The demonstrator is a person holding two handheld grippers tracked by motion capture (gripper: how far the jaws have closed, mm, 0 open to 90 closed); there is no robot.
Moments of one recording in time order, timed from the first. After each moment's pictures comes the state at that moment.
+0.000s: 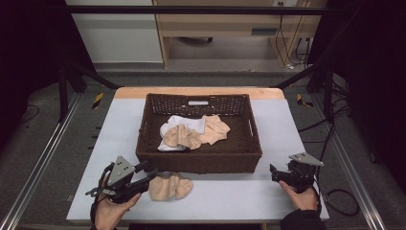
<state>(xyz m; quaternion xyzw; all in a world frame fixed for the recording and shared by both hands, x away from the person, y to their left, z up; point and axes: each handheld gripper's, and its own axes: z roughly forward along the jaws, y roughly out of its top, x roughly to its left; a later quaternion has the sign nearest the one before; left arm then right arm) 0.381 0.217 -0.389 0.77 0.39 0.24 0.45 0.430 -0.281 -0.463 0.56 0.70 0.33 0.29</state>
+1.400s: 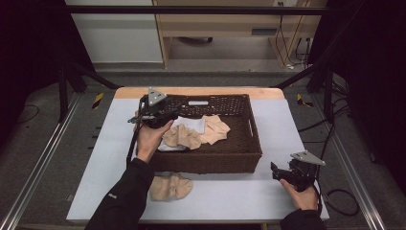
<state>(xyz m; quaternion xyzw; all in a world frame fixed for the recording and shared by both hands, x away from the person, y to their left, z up) 0.553 0.147 -0.342 0.72 0.42 0.29 0.47 0.432 -0.284 -0.462 0.57 0.69 0.34 0.30</state>
